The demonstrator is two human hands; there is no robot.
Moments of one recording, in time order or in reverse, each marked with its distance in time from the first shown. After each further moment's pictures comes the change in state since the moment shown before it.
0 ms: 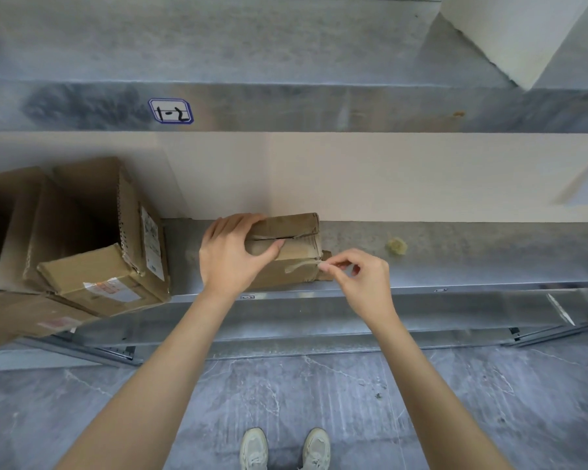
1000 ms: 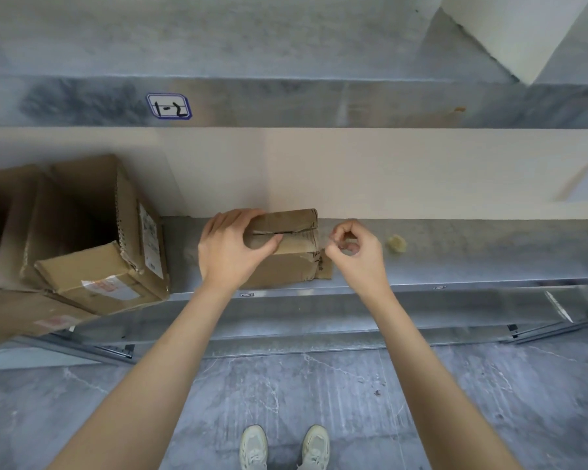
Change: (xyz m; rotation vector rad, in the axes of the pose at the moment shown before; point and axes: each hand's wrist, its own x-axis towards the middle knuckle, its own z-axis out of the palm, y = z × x) left_hand 0.005 0.000 0.000 -0.017 -0.025 -0.005; right_hand 0.023 -0.018 0.005 0.242 0.018 0.112
